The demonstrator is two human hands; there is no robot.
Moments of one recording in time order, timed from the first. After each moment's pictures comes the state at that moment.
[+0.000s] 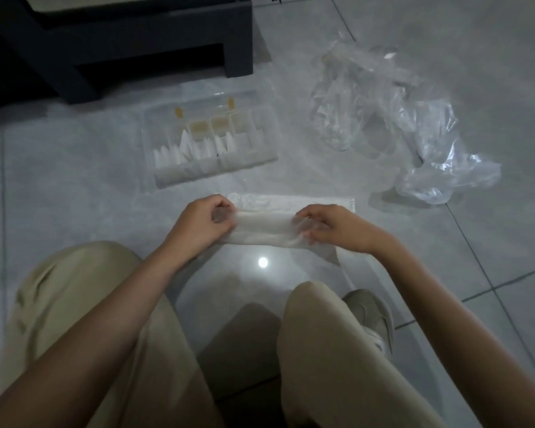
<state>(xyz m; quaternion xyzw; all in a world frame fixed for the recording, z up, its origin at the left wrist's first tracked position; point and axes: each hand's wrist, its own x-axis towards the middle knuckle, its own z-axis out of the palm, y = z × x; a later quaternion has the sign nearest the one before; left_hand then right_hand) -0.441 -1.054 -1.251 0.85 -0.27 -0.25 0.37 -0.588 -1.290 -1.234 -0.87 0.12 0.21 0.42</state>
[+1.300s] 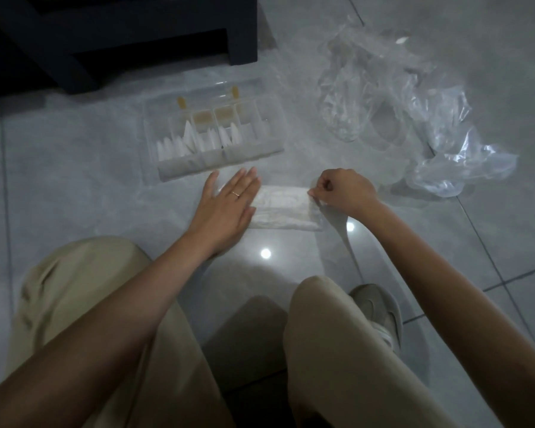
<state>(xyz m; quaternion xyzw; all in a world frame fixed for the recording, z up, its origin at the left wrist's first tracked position) -0.440 -1.072 -1.278 0.86 -0.51 -0.08 0.03 -0.541 -1.308 -1.250 -0.92 0.29 0.17 0.20</state>
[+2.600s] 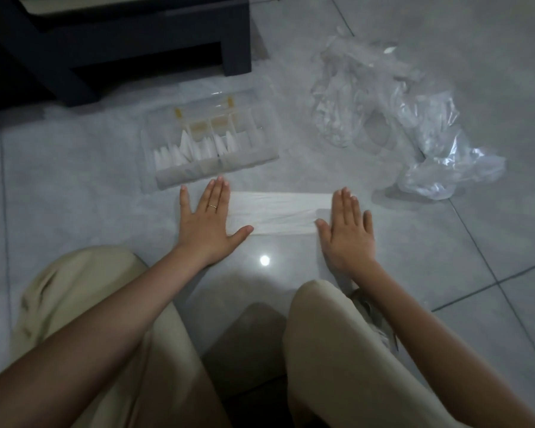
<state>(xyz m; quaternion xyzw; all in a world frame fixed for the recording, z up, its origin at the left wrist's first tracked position) -0.443 -1.061 -1.284 0.91 -0.39 -0.13 -0.07 -0.617 -1.260 -1.284 -0.92 0.34 0.14 0.12</state>
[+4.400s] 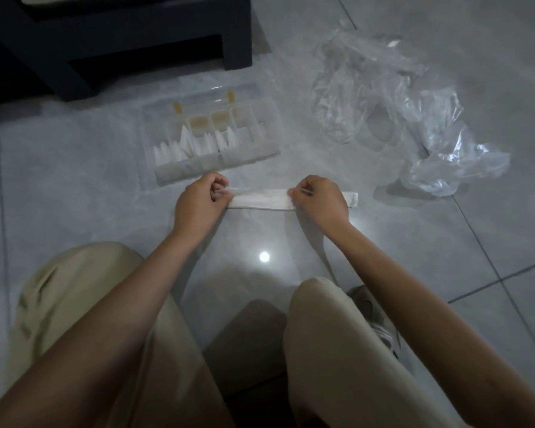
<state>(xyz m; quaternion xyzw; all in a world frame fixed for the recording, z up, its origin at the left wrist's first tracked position) -0.420 -1.069 -1.274 0.90 -0.22 -0.15 0.36 -0.540 -1.258 -1.260 -0.83 0.40 0.02 0.39</state>
